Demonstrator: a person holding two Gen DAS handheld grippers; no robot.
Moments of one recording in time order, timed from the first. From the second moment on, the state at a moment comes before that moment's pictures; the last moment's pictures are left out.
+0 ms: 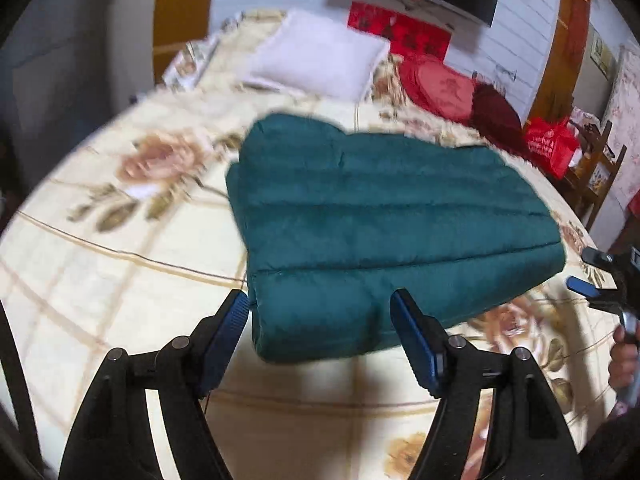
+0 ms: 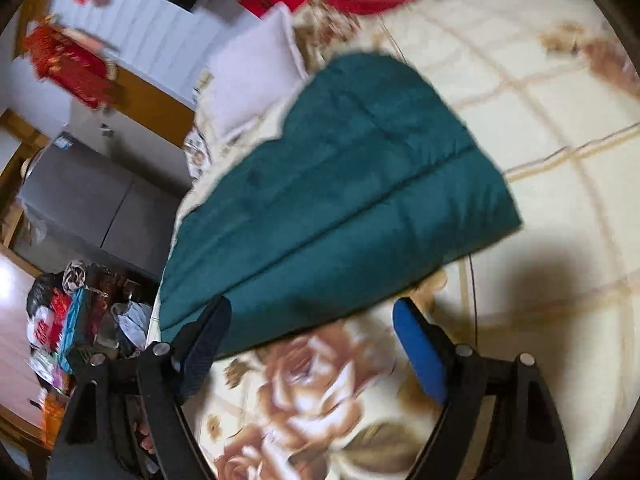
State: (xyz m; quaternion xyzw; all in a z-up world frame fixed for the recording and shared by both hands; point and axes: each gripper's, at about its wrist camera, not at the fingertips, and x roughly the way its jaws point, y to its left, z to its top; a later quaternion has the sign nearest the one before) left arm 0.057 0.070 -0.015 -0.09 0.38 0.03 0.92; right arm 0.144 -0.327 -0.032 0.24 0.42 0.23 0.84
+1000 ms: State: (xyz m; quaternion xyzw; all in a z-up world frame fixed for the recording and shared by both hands) left arm -0.115 -0.064 0.091 0.00 0.32 0.06 0.94; right arm -0.116 -0.285 0.090 -0.03 0.33 0.13 0.93
